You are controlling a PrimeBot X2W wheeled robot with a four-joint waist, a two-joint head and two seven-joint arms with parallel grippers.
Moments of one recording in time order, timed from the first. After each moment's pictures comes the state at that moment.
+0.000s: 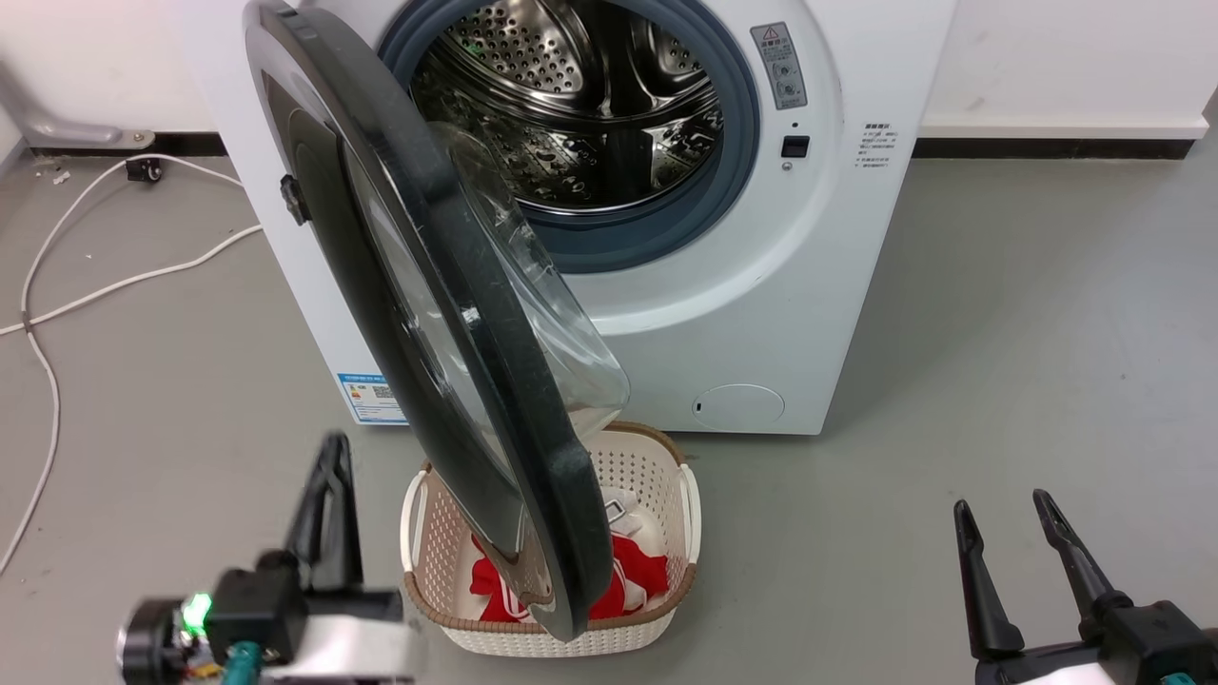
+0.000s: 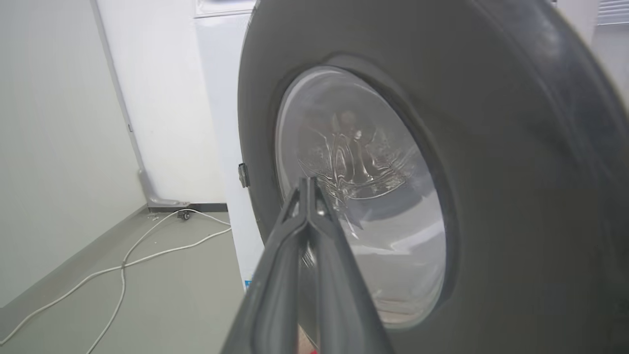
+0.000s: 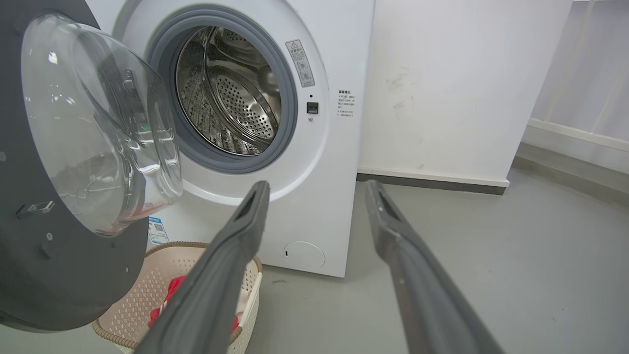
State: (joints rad) left arm 0.07 0.06 -0.03 -0.04 -0.03 0.03 -0.26; right arm 0.15 -0.05 -0.04 -0.01 0.02 0.13 -0.26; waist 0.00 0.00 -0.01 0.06
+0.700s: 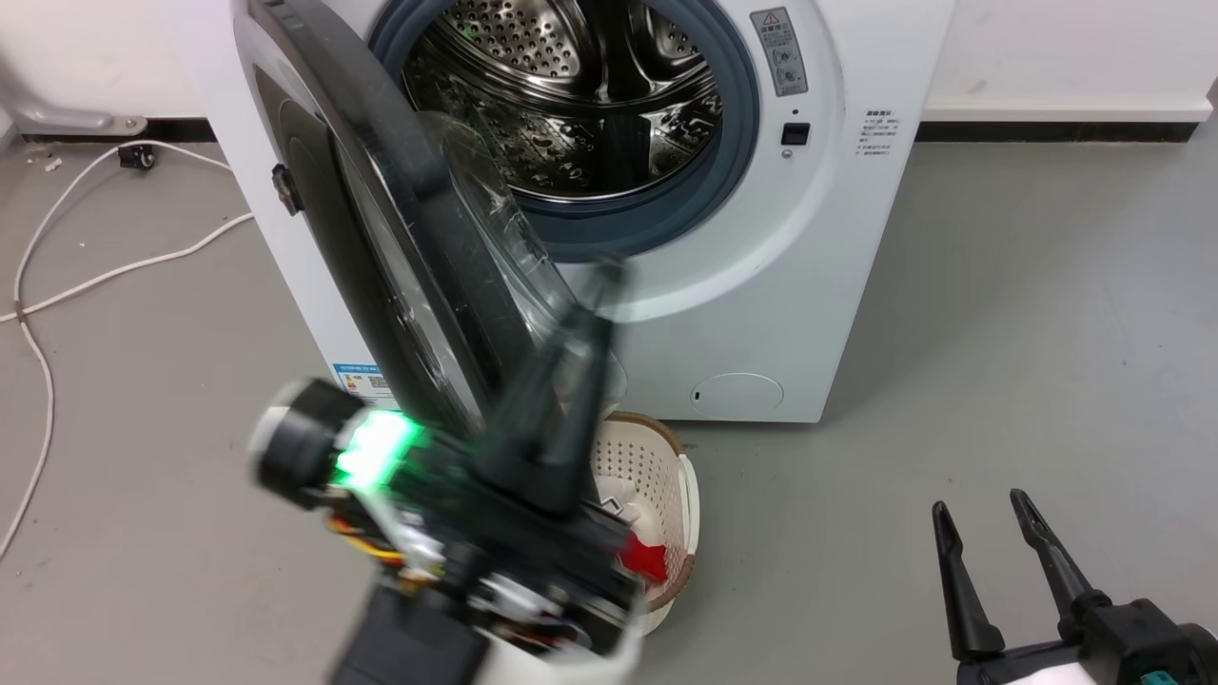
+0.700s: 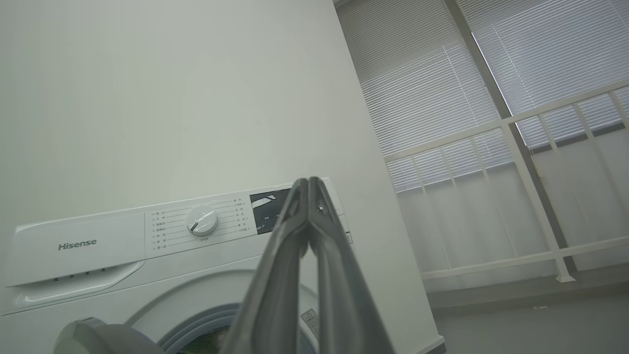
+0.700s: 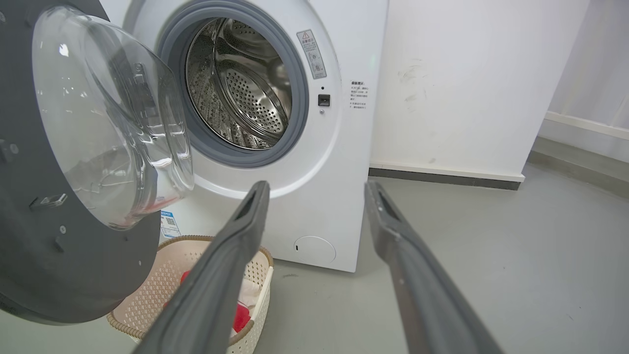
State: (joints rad) left arm -0.21 0.07 -0.37 -0.45 0.05 -0.05 -0.26; right arm 0.14 -0.05 -0.01 0.00 0.02 0.13 -0.26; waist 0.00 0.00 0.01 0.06
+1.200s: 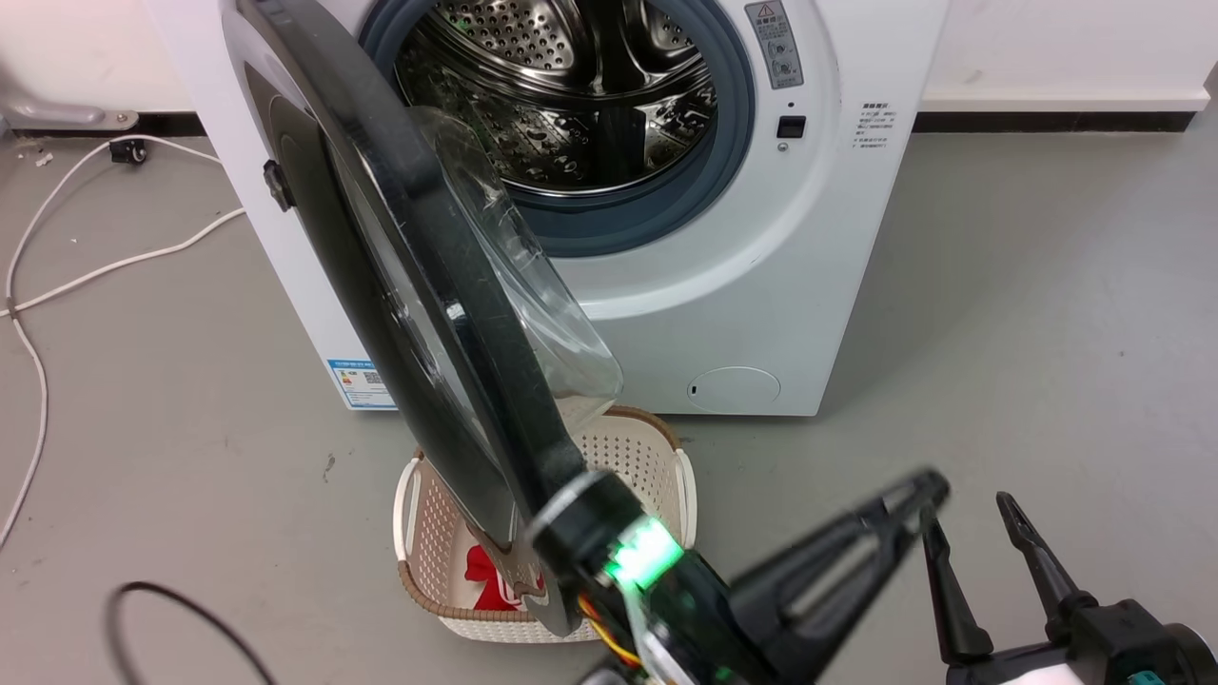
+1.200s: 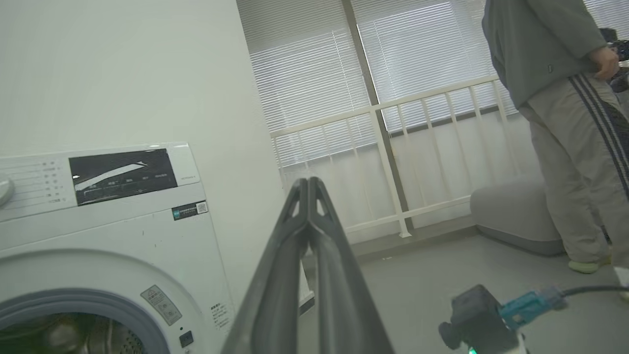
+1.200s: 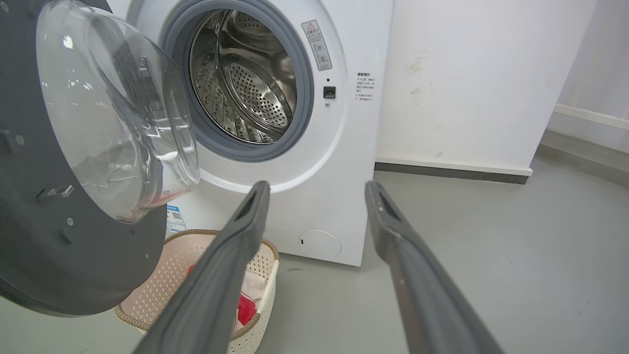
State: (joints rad) left arm -0.21 0.06 -0.73 -0.34 0.02 -0.08 -0.26; right arm 0.14 -0.05 0.01 0.01 0.03 0.13 -0.26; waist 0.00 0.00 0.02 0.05
